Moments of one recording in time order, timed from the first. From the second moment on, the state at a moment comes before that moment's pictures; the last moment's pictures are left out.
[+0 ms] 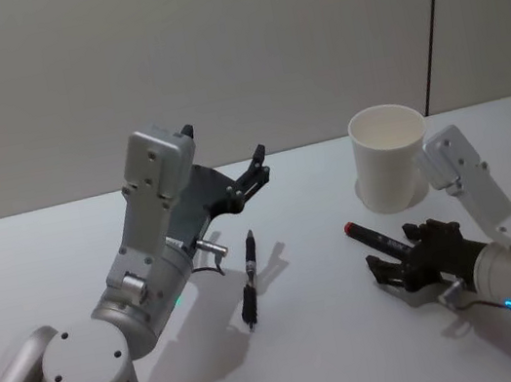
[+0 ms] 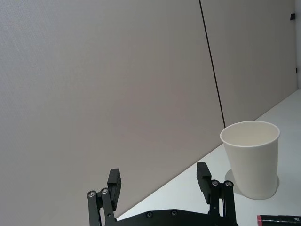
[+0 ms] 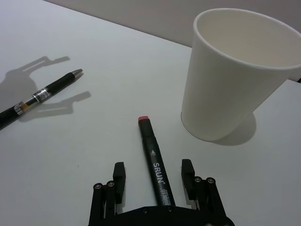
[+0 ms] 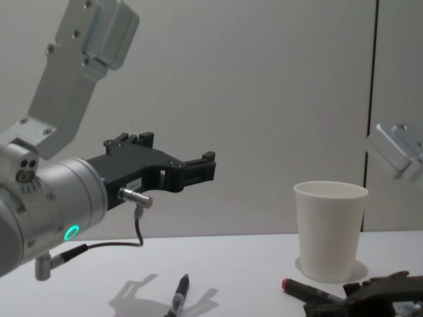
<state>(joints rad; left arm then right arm) -0.24 0.38 0.45 -1.63 -0.20 0.01 -0.01 0.13 0.26 -0.32 -1.65 0.07 0.60 0.30</state>
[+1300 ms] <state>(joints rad) -0.24 0.38 0.45 -1.63 -0.20 0.01 -0.01 0.13 0.24 -0.30 -1.65 0.16 0.61 0.22</state>
